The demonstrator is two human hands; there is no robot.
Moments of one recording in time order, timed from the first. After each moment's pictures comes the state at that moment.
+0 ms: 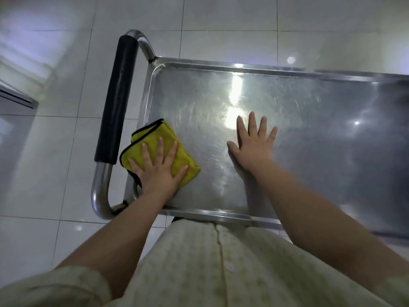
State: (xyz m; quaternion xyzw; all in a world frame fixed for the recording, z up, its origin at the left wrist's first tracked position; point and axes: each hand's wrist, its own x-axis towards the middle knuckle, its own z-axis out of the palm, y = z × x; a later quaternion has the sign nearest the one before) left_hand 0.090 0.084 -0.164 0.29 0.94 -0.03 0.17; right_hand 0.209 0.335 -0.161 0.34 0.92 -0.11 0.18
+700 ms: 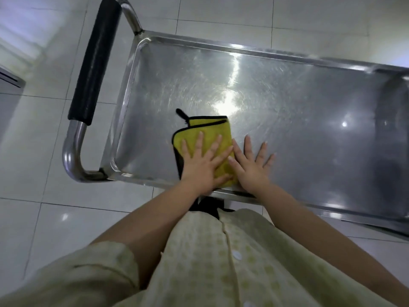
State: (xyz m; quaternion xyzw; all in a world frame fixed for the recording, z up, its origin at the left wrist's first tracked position) left_hand 0.230 0.170 -0.166 0.49 0.85 -0.06 0.18; right_hand 0.343 0.305 -0.154 0.32 0.88 -0.28 0.22
